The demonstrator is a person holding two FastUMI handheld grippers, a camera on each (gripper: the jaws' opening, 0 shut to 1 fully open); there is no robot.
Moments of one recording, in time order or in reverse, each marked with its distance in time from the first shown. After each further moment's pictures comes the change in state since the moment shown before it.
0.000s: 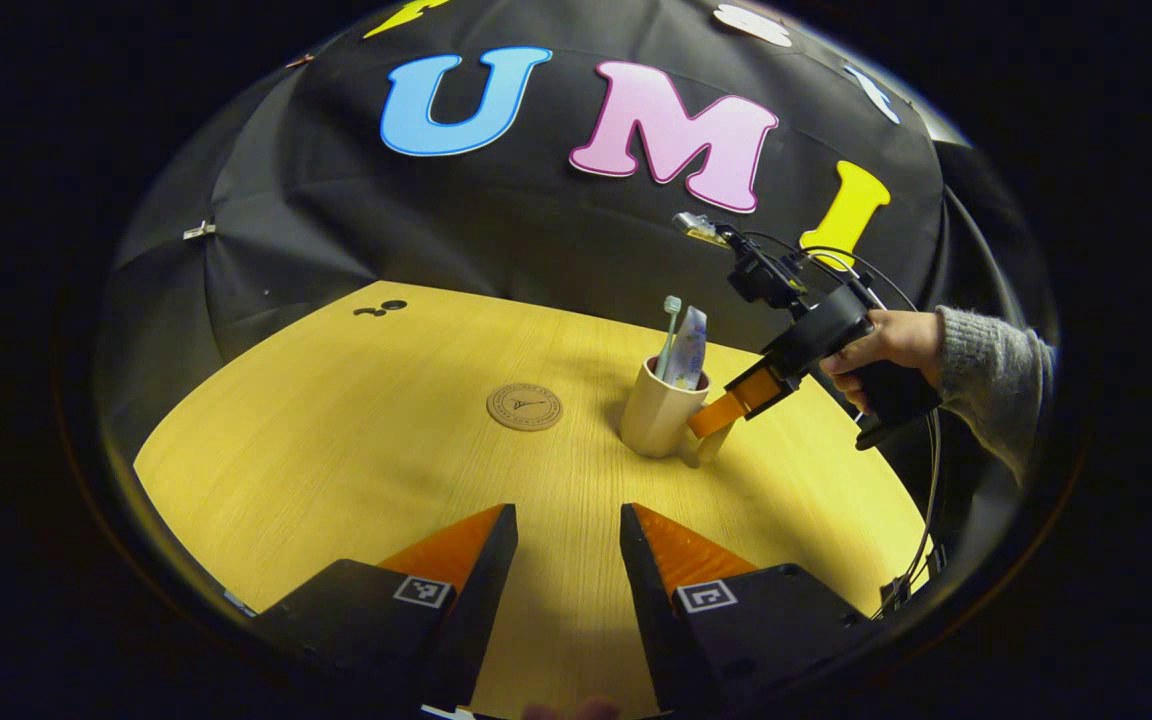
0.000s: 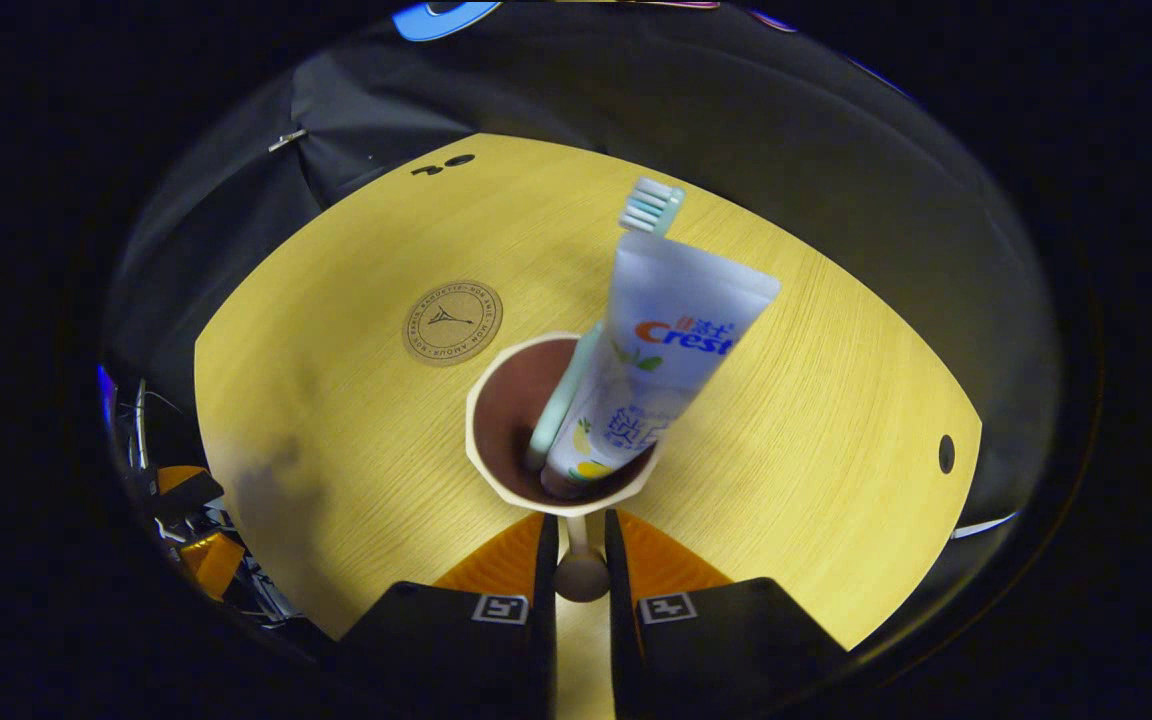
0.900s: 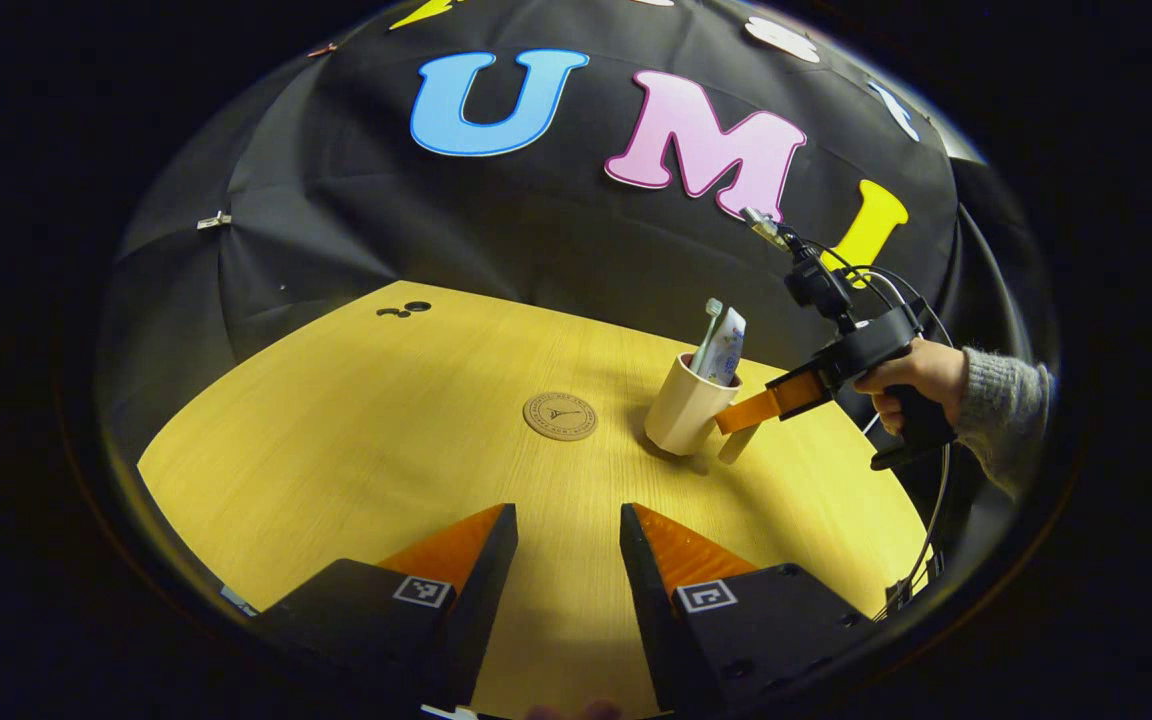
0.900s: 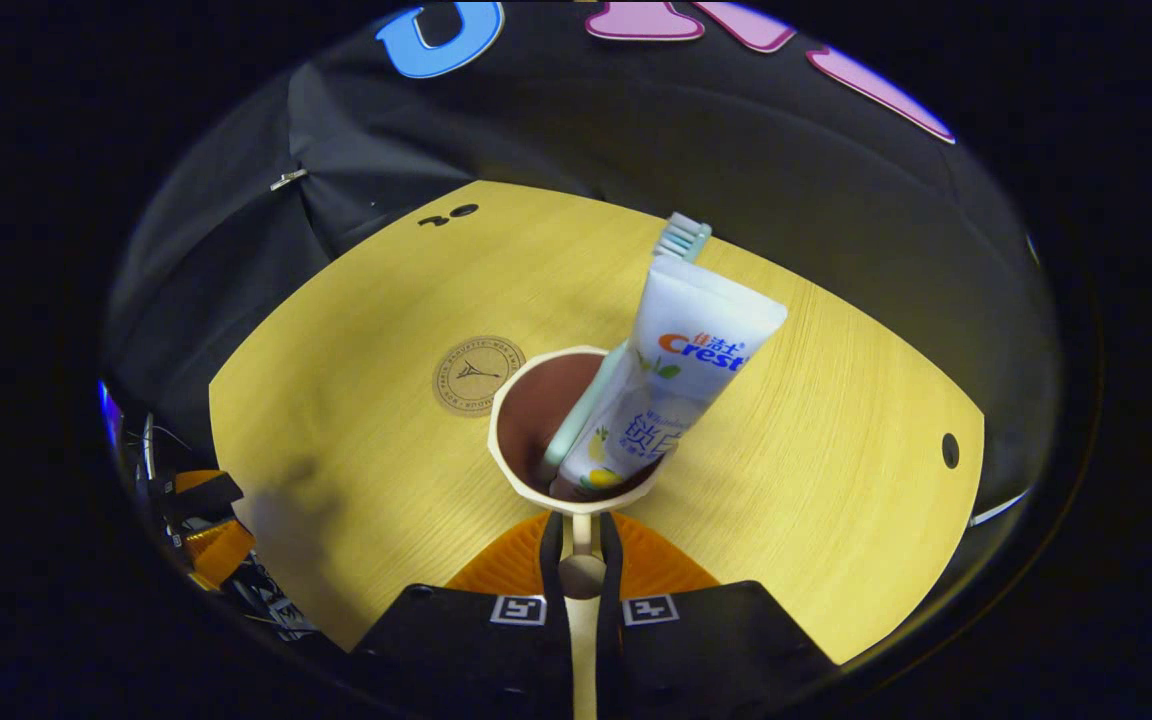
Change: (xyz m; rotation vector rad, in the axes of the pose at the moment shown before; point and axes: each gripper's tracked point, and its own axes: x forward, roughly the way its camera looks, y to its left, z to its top) left arm -0.002 0.039 0.014 -0.019 -0.025 0.004; right arm -0.019 0.025 0.043 0.070 -0.178 0.013
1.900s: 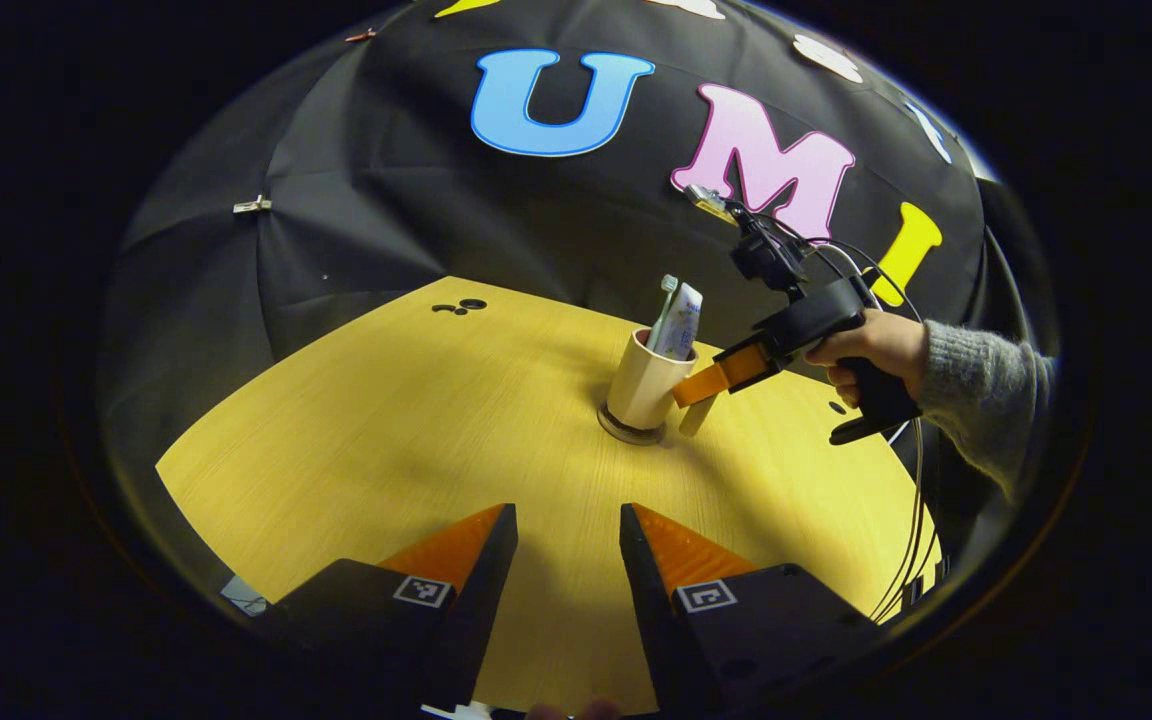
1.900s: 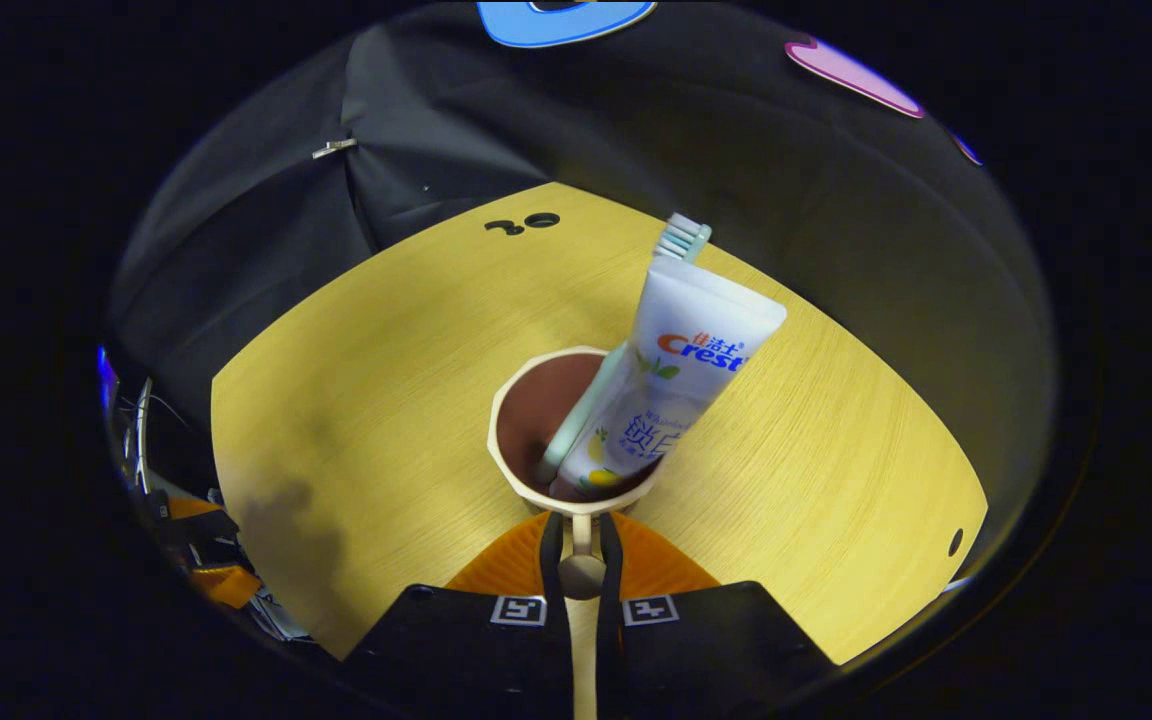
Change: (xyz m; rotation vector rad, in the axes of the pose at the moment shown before) left arm -0.010 0.074 0.004 -0.052 0.001 0.063; right arm 0.048 0.089 0.059 -0.157 0.034 0.053
